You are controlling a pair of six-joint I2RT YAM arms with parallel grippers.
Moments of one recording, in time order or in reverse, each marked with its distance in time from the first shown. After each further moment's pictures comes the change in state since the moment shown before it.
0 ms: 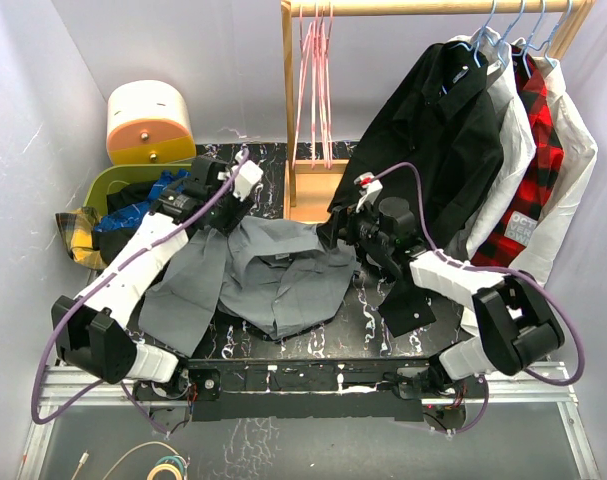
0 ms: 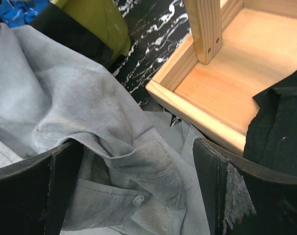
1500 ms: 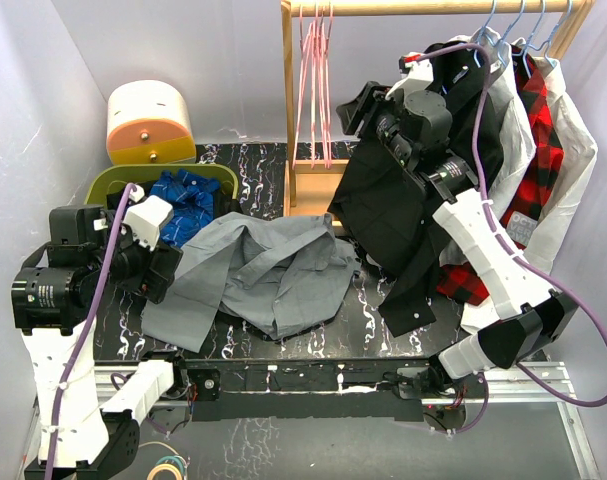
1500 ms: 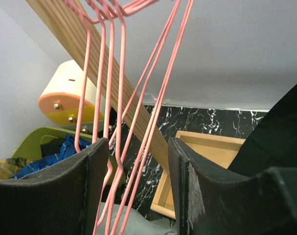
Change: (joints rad) left arm 0.416 -0.460 0.353 -0.838 0.327 0.045; right arm -0.003 0.018 0.964 -0.721 0.441 0.081
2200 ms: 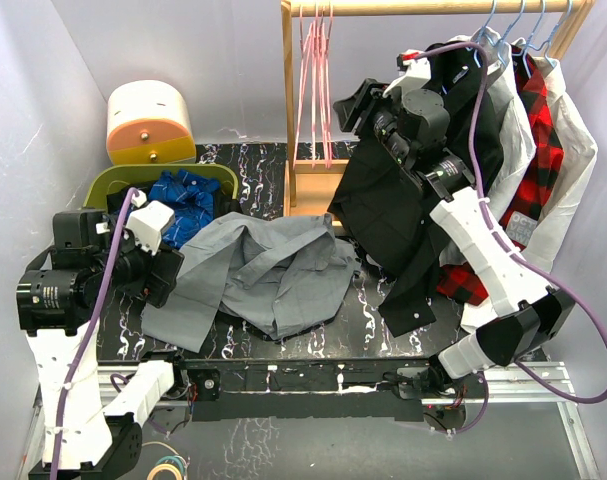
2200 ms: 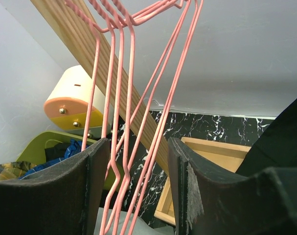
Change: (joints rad) left arm 0.026 -0.024 -0.051 -0.001 0.038 0.011; right arm 0.010 0.014 0.016 0.039 0.002 0.002
